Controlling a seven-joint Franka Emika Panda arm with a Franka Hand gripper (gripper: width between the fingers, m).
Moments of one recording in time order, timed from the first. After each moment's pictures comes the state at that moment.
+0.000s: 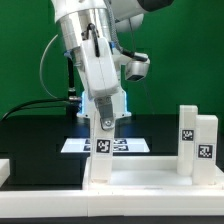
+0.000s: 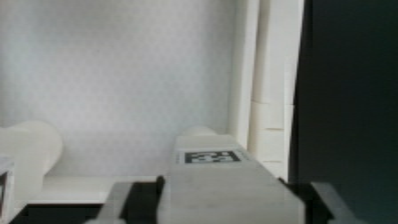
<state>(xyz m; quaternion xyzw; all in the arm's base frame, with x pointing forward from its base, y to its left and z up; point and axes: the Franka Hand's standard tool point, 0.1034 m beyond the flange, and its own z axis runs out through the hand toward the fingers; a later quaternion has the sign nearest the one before) 0.615 -0.041 0.109 -0.72 0.68 0.00 0.13</state>
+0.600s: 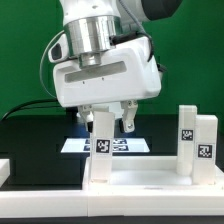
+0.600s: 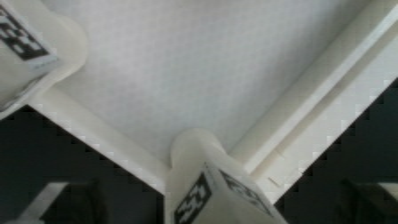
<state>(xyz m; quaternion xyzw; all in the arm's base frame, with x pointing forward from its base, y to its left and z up) 0.602 -0.038 0.100 -0.91 0.39 -0.03 0.09</state>
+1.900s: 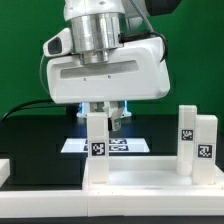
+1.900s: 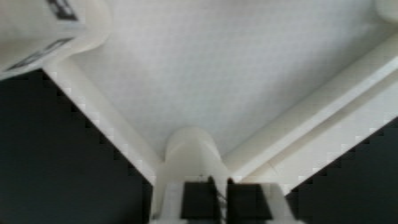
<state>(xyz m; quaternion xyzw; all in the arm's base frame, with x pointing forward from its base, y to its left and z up) 0.608 -0.034 0.104 -0.93 0.37 0.00 0.07</state>
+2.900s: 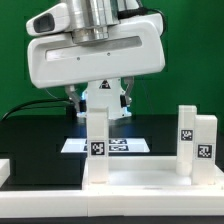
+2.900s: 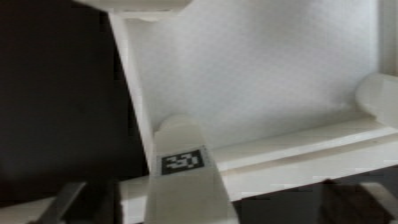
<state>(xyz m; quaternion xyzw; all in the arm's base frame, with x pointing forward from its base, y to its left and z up) 0.603 -0.050 0.136 -0.99 0.07 0.01 0.07</state>
